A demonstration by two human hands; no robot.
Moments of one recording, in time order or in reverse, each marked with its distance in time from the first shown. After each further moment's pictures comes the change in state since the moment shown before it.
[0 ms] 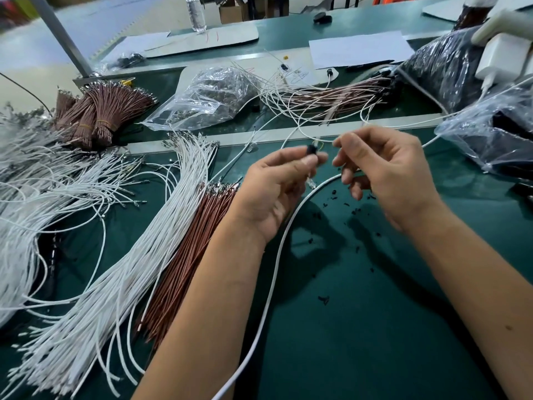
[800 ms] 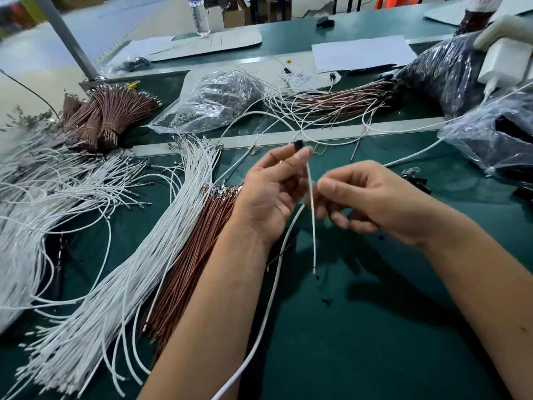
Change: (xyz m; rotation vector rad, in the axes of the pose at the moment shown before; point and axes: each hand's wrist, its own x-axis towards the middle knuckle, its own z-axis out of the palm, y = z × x) left_hand 0.000 0.002 0.006 -0.219 0.112 0.010; right_hand -0.010 -0.010 0.002 0.006 -0.573 0.307
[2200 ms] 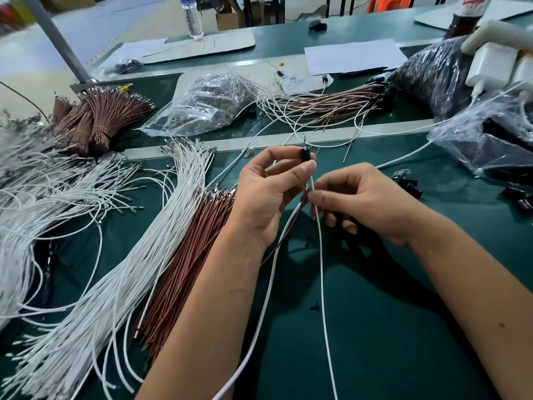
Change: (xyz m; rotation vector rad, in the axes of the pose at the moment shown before) left_hand 0.000 -0.006 -0.004 0.224 -0.076 0.169; right_hand 0.003 0.006 -0.002 -0.113 0.171 0.020
